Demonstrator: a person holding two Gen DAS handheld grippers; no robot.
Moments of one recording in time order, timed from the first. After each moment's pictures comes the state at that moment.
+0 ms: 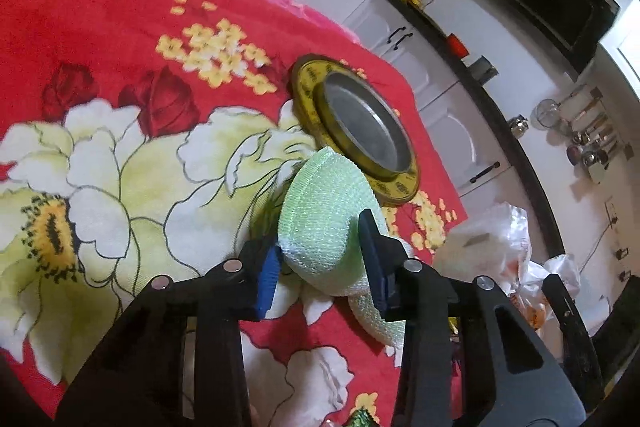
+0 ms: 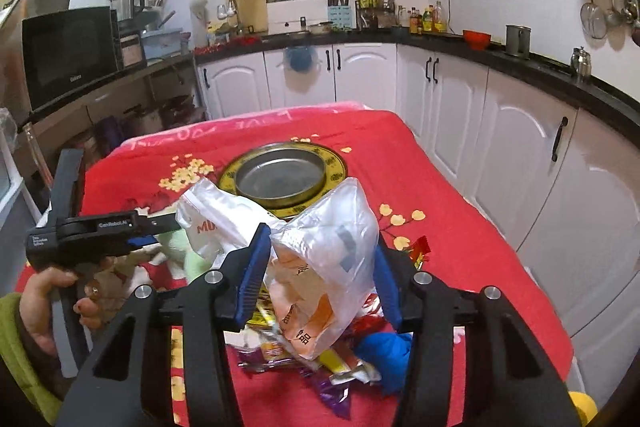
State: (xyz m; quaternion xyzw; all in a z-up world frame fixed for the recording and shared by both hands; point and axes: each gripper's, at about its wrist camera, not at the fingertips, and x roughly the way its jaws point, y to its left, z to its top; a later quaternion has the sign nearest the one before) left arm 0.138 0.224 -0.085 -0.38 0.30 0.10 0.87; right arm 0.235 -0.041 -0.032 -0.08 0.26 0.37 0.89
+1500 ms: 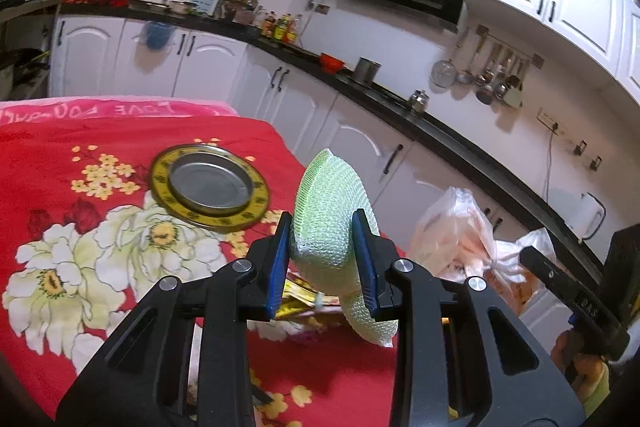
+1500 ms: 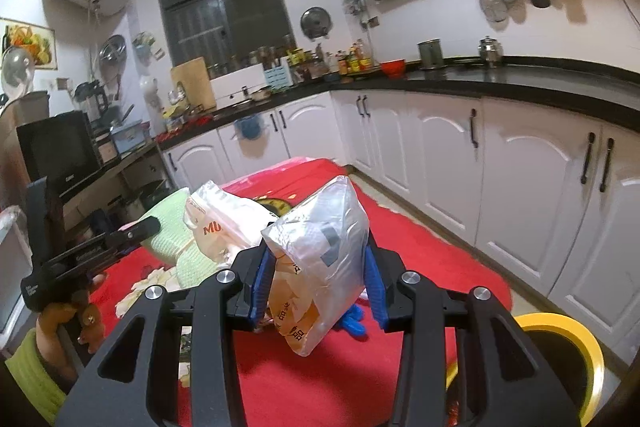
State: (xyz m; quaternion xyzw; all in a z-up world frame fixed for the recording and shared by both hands) left arm 0.101 0.104 0.023 -0.20 0.21 -0.02 0.96; right arm 0.158 -0.193 0.019 0.06 0.21 0.29 0.93
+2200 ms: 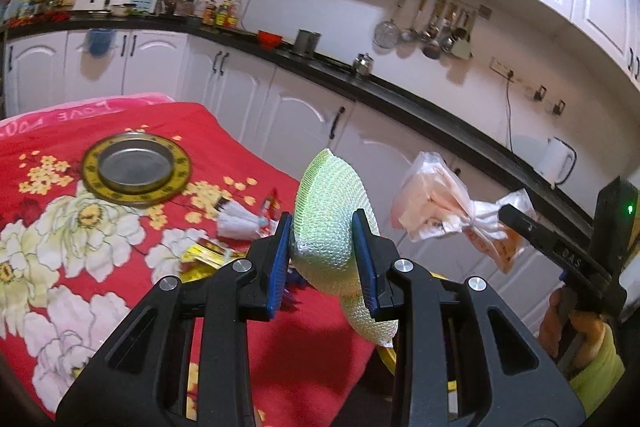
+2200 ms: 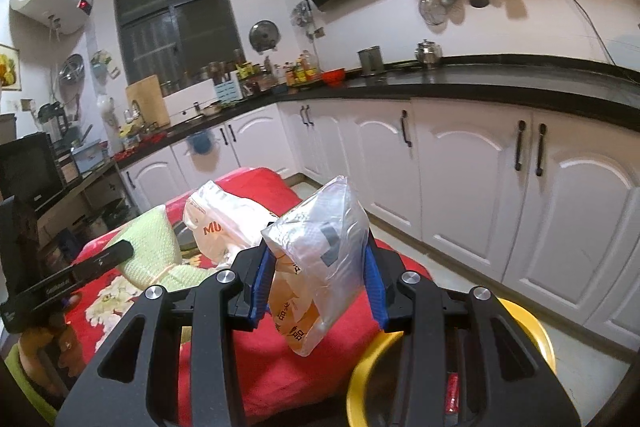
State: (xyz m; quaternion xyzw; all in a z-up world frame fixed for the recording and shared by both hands) left arm 0.099 0.017 0.015 -0.15 0.24 -0.11 0.95; right arm 0.138 -0.279 0.009 0.08 0.21 0.20 0.95
